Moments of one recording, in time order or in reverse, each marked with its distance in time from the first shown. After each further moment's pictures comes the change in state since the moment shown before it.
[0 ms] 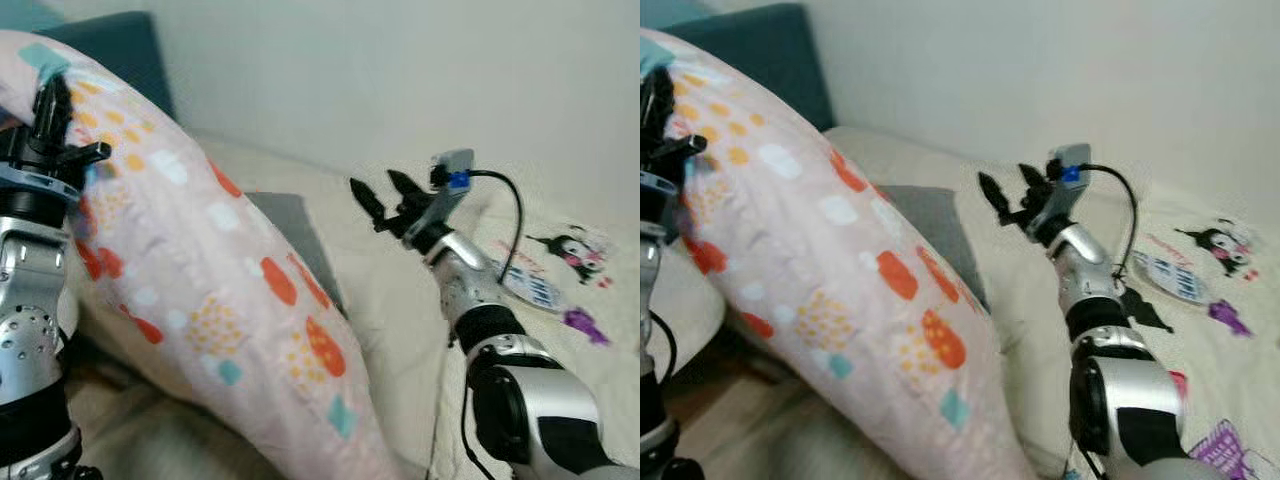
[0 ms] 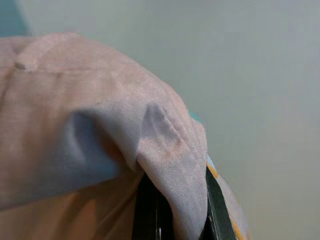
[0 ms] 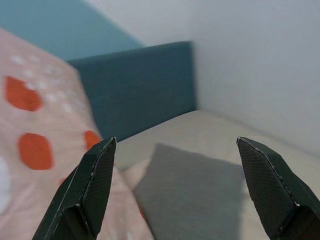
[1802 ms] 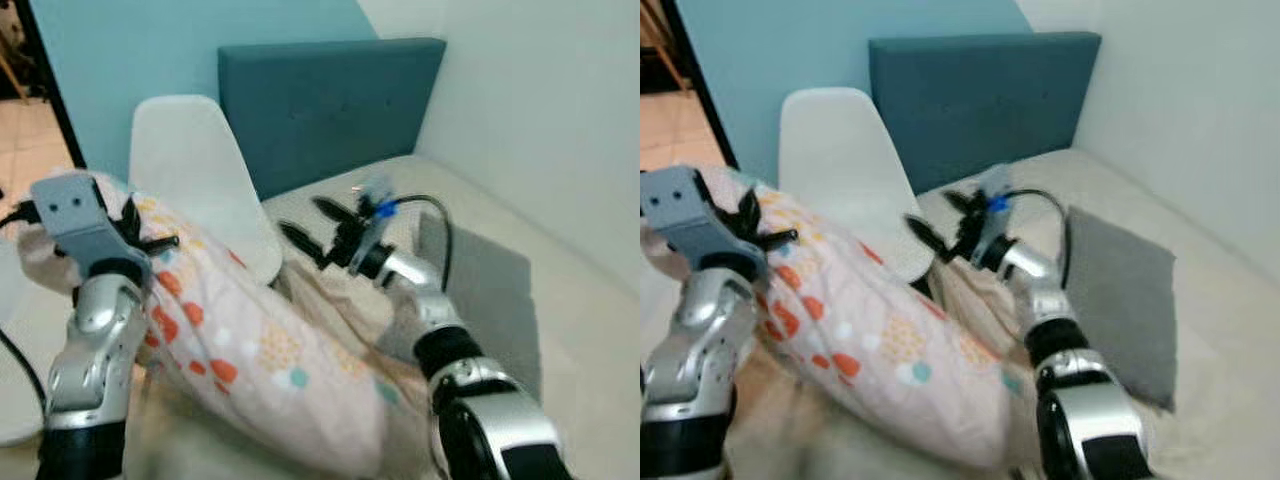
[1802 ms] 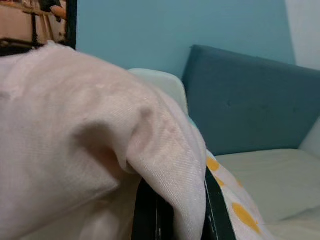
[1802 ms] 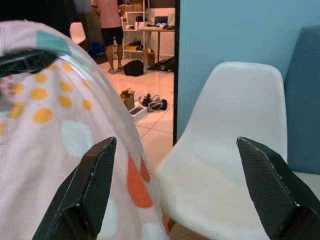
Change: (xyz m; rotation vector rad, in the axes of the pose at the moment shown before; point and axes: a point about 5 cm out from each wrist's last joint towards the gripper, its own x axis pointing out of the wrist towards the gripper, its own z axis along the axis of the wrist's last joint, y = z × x) left arm -0.036 -0.001 -0.098 0.304 0.332 0.190; right arm 0.009 0.048 -0.026 -0.055 0.096 0.248
